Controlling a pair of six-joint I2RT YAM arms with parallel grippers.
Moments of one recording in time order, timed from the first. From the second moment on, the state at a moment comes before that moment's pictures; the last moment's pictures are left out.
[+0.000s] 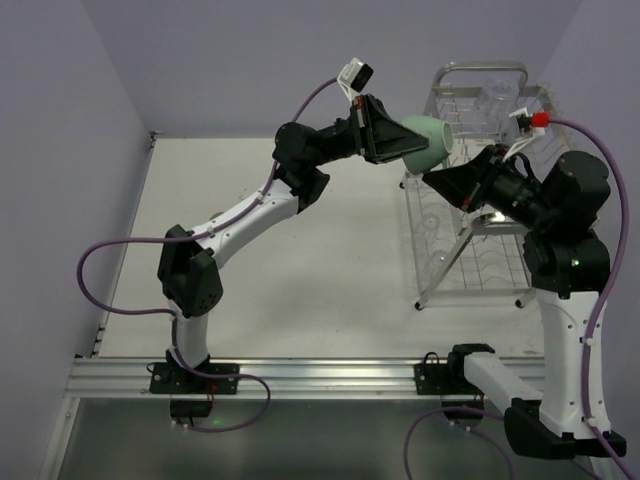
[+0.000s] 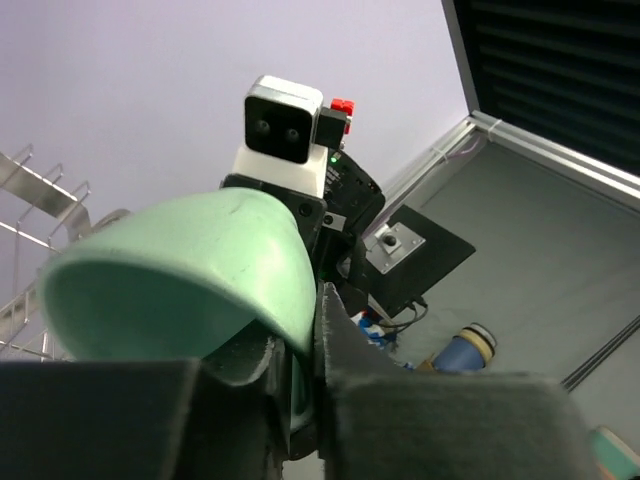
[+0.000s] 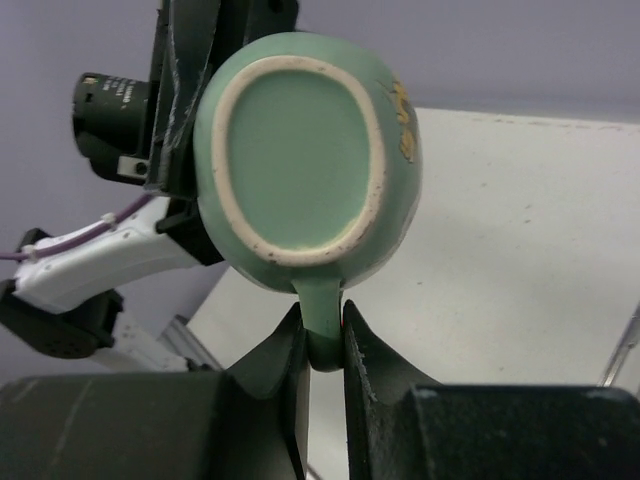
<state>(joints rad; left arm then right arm) -0.75 1.94 1.83 0.91 0.75 -1.60 0.04 0.97 1.51 -0.63 -0.74 0.51</state>
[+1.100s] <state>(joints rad) -0.43 1.59 1.73 -0.70 0.32 -0.42 0.04 0.99 1.76 -0.83 -0.27 0.41</state>
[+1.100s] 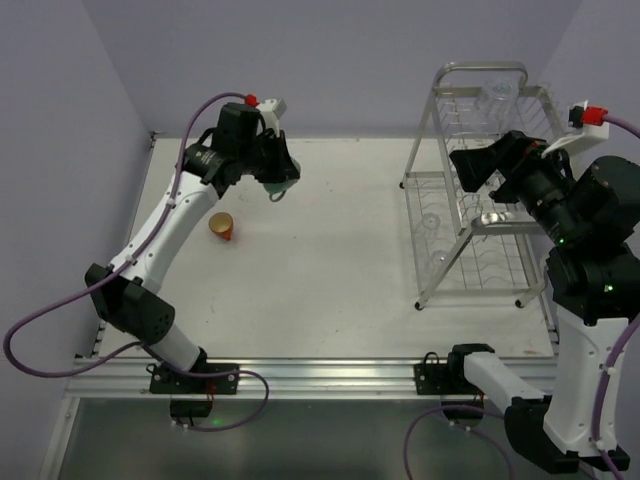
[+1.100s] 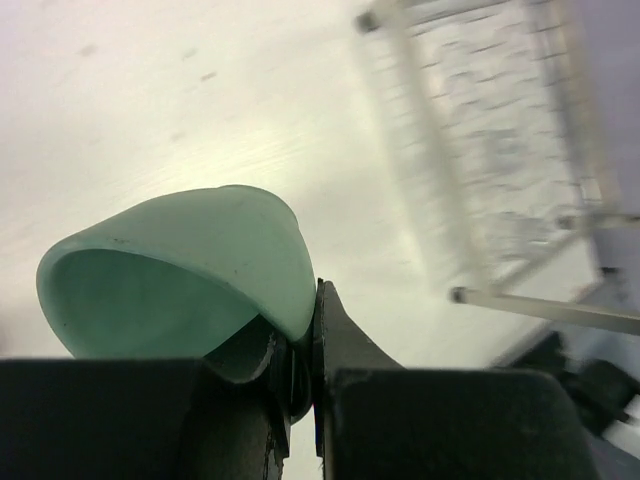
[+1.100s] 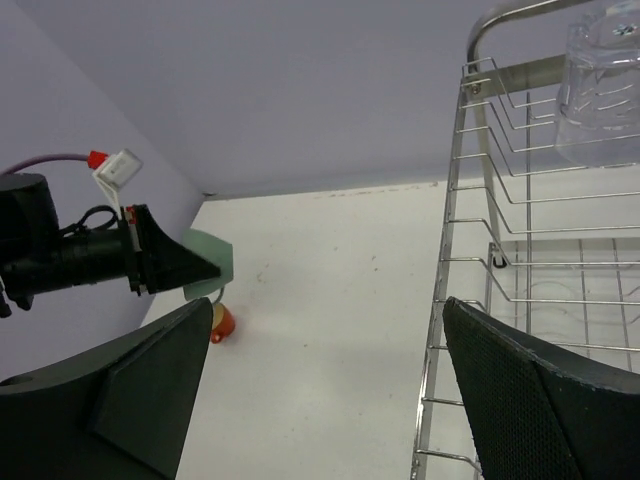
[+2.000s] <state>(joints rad) -0.43 2.03 1.59 -0.93 -0.25 -0.27 0.04 0.99 1.70 -0.83 -0.28 0.33</state>
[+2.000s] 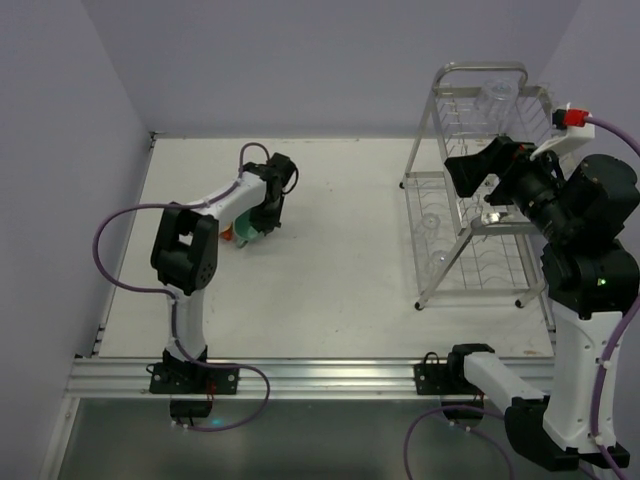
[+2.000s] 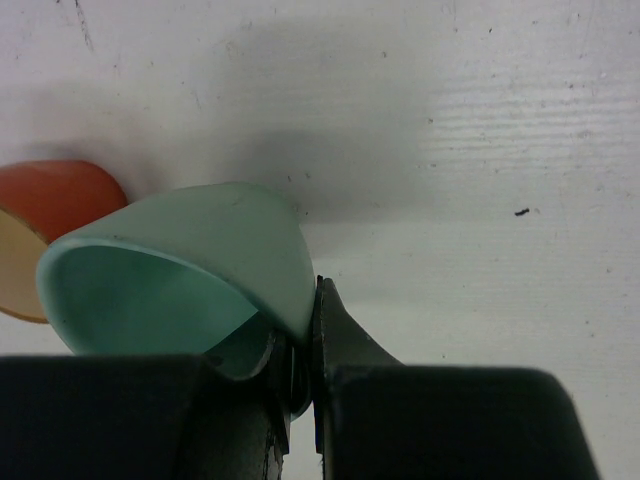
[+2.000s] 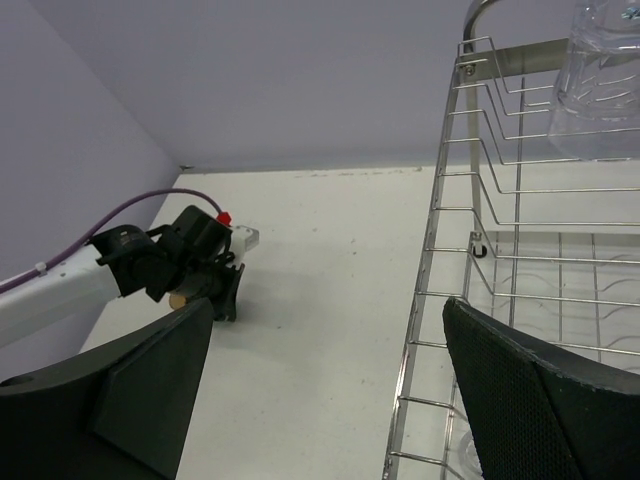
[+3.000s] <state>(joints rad) -0.43 2.13 1.68 -0.94 -0.30 -0.28 0.04 1.29 1.87 -0.84 -0.01 0.21</state>
